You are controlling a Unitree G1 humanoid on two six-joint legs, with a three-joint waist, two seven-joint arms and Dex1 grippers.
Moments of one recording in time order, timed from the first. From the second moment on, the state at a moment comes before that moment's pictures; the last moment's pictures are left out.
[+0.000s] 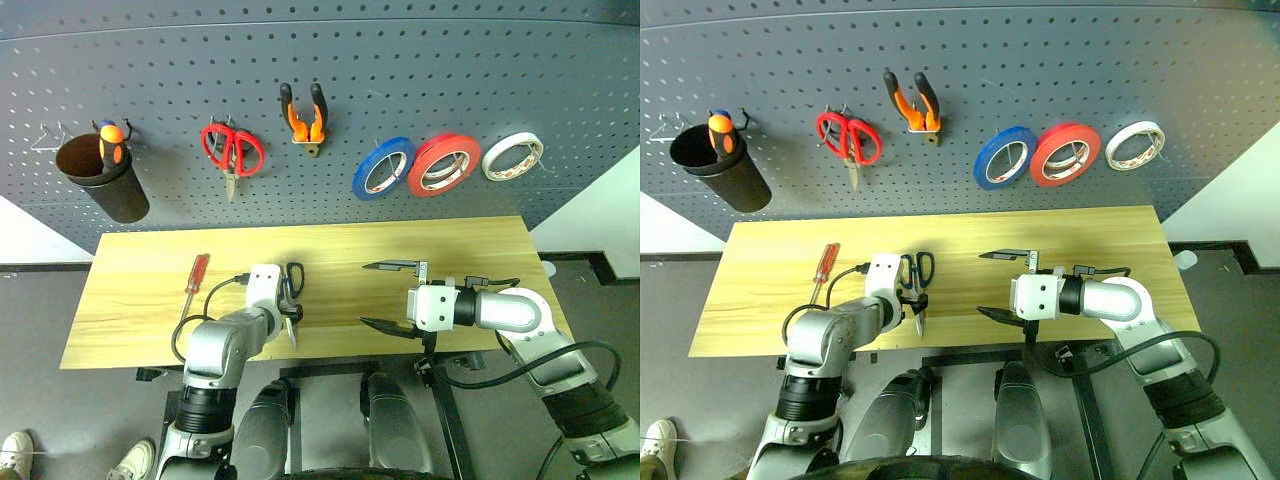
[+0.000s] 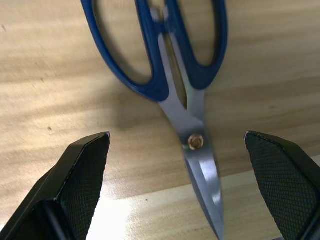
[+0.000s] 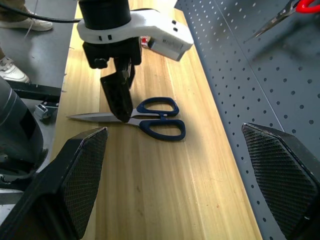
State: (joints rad) left arm -0.27 0.01 -0.03 -0.17 -0.22 1.28 0.10; right arm -0.19 -0.69 0.20 -0.12 0.05 -0.30 0.95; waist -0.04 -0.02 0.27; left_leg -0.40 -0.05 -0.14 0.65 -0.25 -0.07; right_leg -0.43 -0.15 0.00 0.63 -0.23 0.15
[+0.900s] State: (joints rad) left arm -0.40 -0.12 0.09 0.04 -0.16 1.24 0.15; right arm -0.13 -0.72 0.18 -0.06 0.20 -0.15 1.11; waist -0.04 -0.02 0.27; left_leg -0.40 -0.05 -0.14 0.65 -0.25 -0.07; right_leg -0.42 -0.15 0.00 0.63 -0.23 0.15
